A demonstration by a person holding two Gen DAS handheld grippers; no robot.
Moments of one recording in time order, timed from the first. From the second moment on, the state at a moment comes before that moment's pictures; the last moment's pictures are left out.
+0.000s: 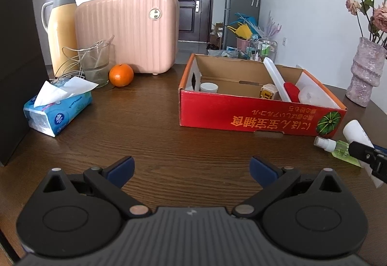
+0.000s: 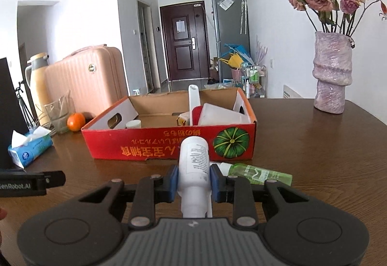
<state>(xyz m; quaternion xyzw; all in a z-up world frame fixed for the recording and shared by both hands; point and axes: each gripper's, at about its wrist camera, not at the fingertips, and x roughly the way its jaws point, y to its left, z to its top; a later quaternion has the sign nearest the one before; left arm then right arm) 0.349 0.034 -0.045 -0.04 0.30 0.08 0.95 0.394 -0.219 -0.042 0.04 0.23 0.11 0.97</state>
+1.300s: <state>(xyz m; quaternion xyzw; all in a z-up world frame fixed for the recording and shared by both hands) 0.438 -0.164 -0.057 0.00 0.34 0.00 0.94 0.412 -0.361 -0.039 0.09 0.21 0.04 0.97</state>
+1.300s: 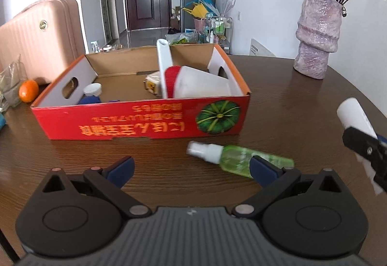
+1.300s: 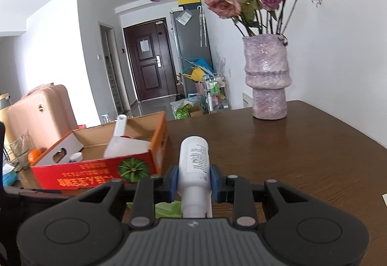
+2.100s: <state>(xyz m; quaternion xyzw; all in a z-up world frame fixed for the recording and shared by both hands) 0.472 -0.227 -0.080 -0.02 0.37 0.09 0.93 0.447 -0.407 -0.063 0.09 0.24 0.01 0.97</state>
